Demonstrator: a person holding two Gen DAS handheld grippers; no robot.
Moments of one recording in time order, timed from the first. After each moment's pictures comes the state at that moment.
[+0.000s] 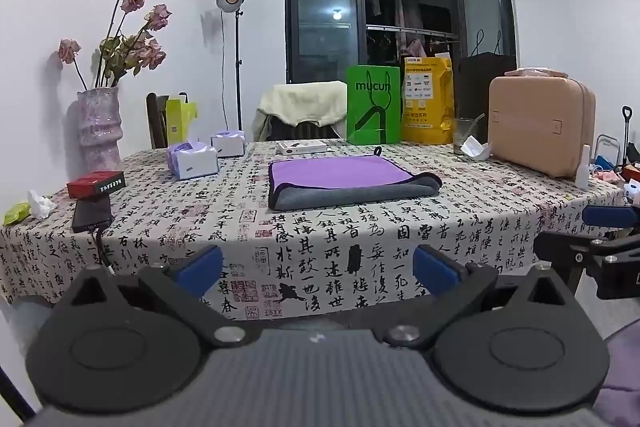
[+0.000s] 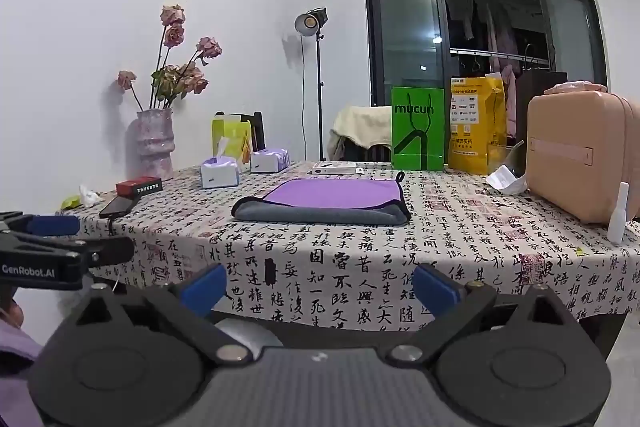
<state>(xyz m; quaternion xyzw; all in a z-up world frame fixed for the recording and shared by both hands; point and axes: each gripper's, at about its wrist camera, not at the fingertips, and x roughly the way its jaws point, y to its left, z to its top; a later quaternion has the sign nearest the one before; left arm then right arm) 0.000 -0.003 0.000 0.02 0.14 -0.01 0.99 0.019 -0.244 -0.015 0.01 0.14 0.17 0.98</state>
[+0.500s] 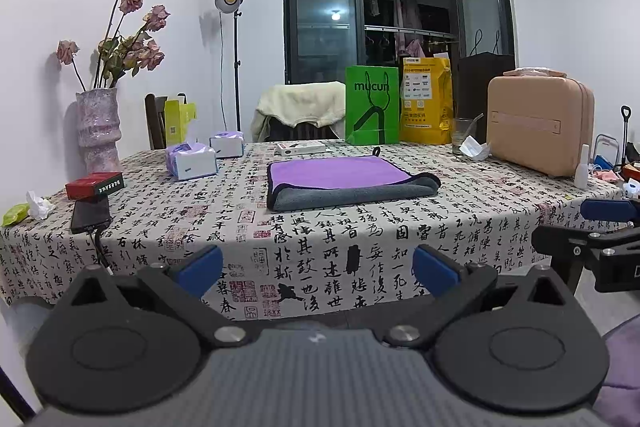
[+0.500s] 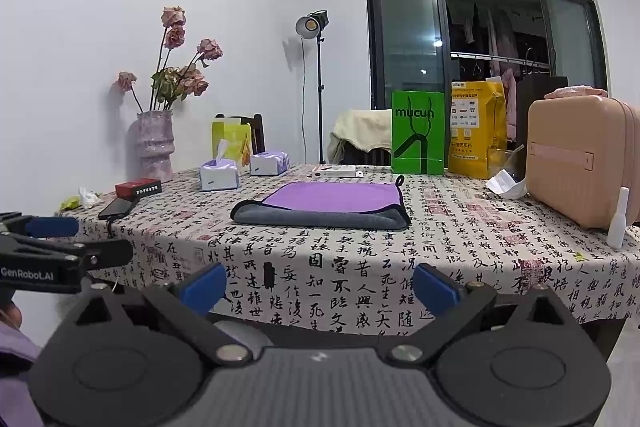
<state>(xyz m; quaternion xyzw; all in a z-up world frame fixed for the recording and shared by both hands) 0.000 -0.003 0.000 0.02 0.14 -0.01 0.99 0.020 -0.244 -0.012 0.01 0.13 0.17 0.98</state>
